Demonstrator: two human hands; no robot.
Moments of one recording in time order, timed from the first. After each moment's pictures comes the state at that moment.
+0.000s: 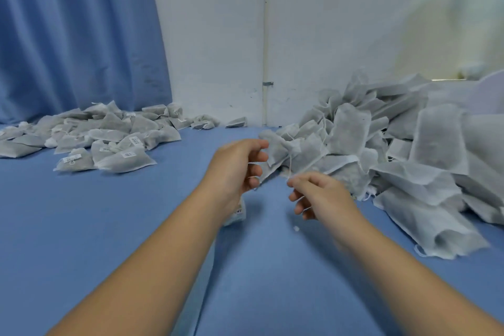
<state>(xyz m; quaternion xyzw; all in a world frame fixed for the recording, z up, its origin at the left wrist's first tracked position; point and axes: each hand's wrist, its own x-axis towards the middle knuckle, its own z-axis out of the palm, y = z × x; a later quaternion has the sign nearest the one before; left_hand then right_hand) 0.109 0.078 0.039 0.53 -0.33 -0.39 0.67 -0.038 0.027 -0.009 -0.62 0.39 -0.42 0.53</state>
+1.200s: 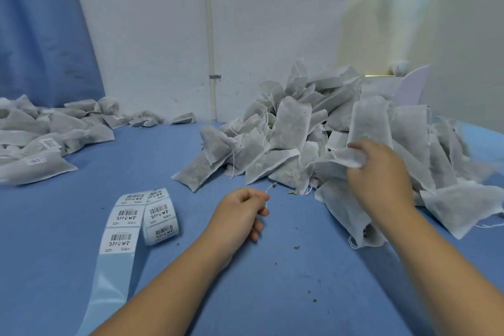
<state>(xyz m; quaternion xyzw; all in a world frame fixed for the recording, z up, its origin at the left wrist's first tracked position) 0.029 0.032 -0.045 0.58 -0.44 -0.43 0.54 -0.179 -0.045 -0.002 -0.68 0.59 -0.44 -0.01</state>
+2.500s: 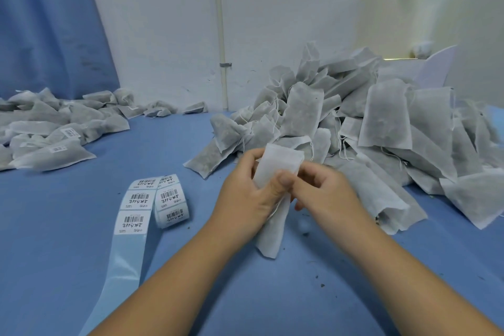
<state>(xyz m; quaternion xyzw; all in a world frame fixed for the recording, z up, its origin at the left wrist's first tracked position) 0.023 0.051 -0.031 0.50 -0.59 -0.23 0.59 -0.115 0.020 -0.019 -0.68 0.34 -0.47 0.45</state>
